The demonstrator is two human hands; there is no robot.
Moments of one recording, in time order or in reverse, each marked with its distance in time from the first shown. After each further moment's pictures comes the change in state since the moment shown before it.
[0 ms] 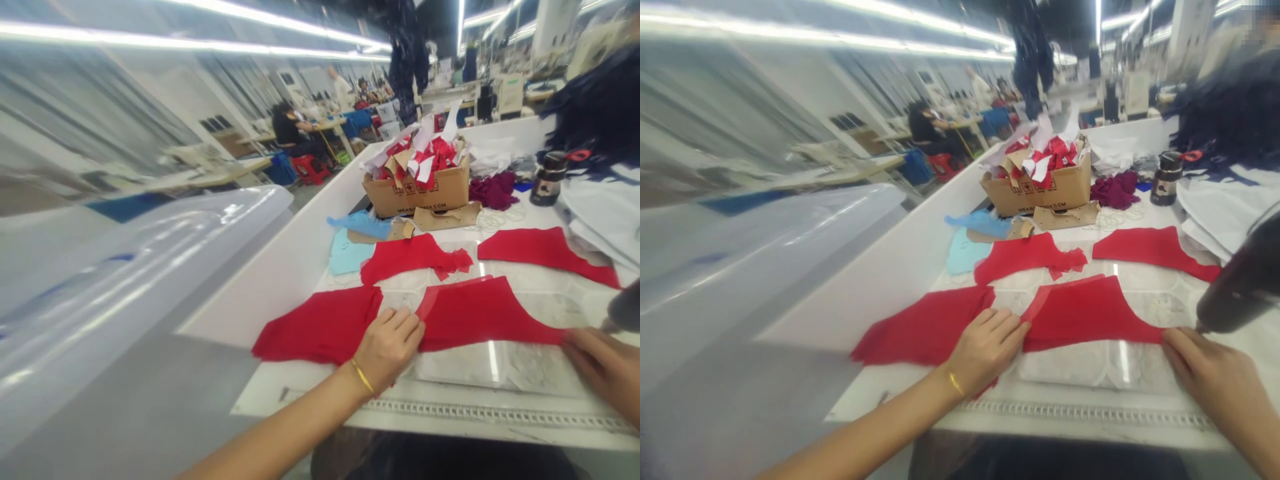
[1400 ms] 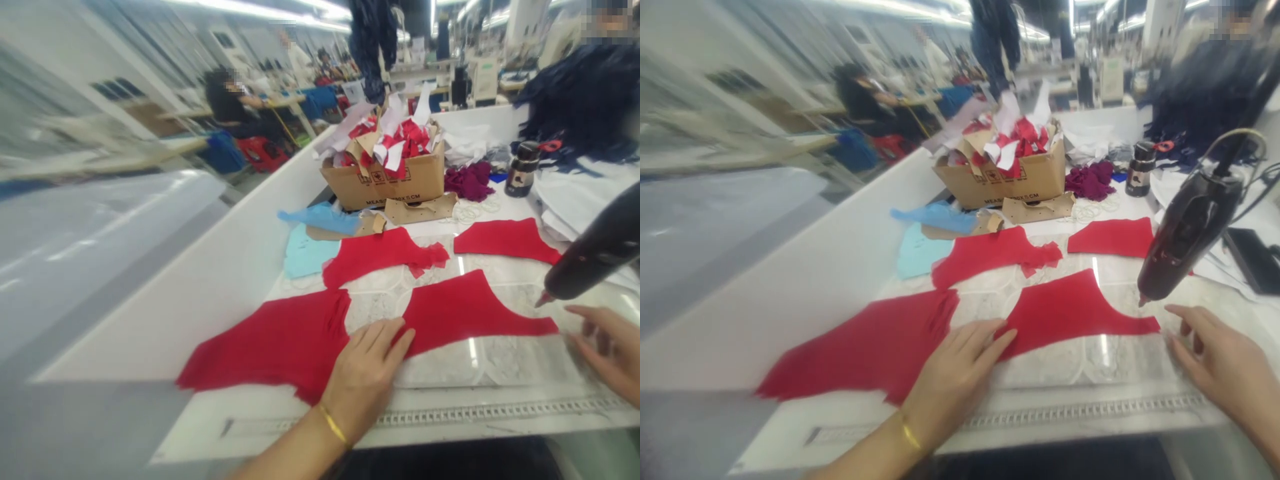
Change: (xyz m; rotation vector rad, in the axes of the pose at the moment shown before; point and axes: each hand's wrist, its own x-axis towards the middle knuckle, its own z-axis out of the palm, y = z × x) left_hand -0.001 0.024 -0.007 -0.115 -0.009 -0.136; right_hand -0.002 0.027 -0.033 0.175 -0.153 0.256
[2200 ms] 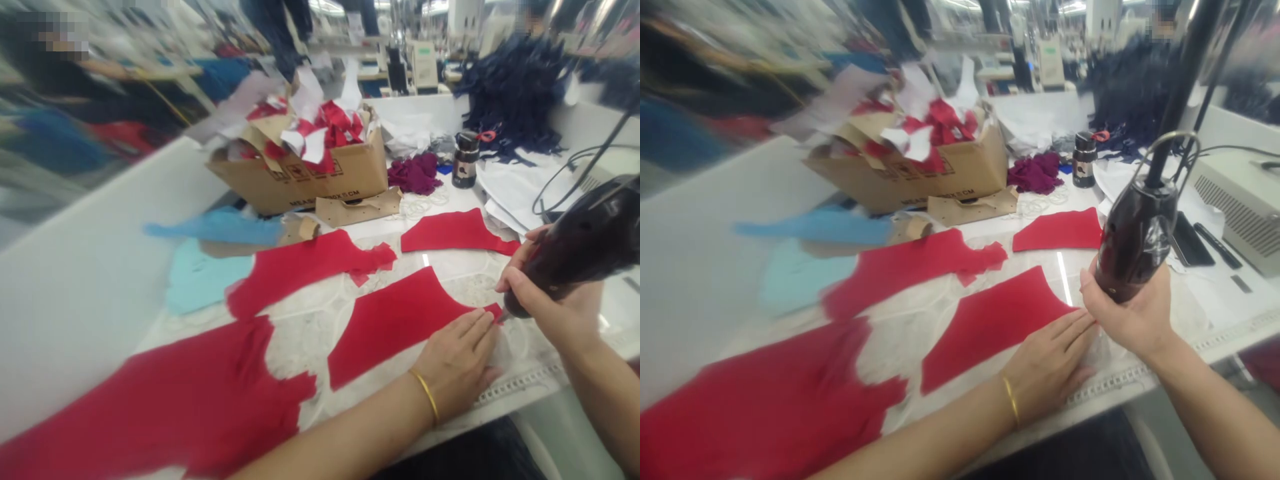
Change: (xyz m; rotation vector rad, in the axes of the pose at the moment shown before) left_hand 0.099 0.103 0.073 -0.622 -0.058 0.286; right_hand 0.064 -0.083 -0.018 0.709 0.511 0.106
